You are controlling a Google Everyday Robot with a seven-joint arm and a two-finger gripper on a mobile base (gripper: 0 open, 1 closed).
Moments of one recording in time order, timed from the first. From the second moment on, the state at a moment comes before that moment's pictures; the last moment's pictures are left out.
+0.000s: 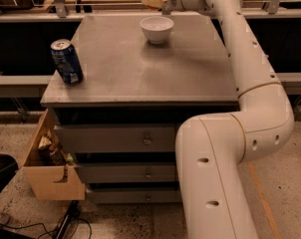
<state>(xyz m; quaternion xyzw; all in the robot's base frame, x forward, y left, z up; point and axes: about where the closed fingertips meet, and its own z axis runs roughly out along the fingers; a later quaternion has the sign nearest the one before) 0.917 -0.029 0.996 -0.32 0.69 0.22 0.61</state>
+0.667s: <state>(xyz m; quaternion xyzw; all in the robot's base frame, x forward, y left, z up) 0.941 -0.040 0.950 -0.29 0.72 0.21 0.60</state>
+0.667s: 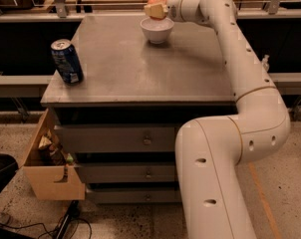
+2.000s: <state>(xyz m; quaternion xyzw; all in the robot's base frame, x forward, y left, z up) 0.949 -0.035 0.897 -0.28 0.73 0.24 0.57</state>
